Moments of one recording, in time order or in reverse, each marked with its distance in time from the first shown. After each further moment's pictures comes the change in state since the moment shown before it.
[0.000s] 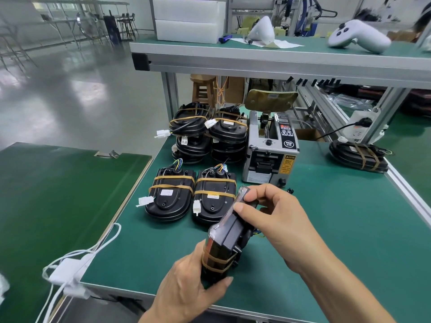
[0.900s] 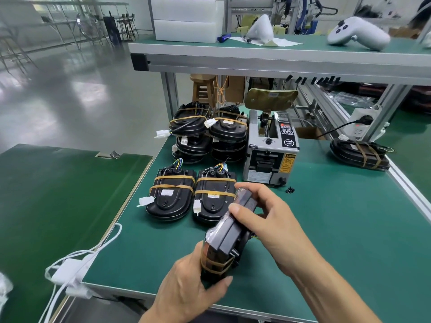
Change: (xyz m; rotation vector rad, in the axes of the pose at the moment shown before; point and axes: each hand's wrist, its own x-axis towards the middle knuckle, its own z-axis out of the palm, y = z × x) left_hand -0.002 0.001 -0.001 -0.036 -0.010 -0.063; right_hand -0.003 0.008 0.009 0.080 -0.079 0.020
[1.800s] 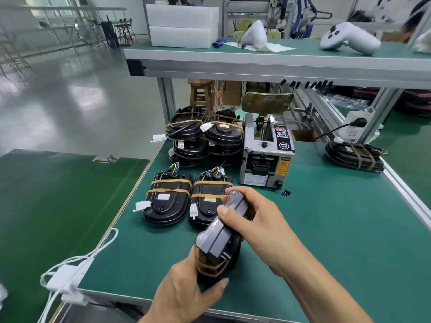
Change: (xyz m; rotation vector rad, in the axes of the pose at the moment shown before) left_hand -0.002 -0.008 0.004 0.007 -0.044 -0.099; right_hand 0.006 -0.001 0.006 -0.105 -0.031 -0.038
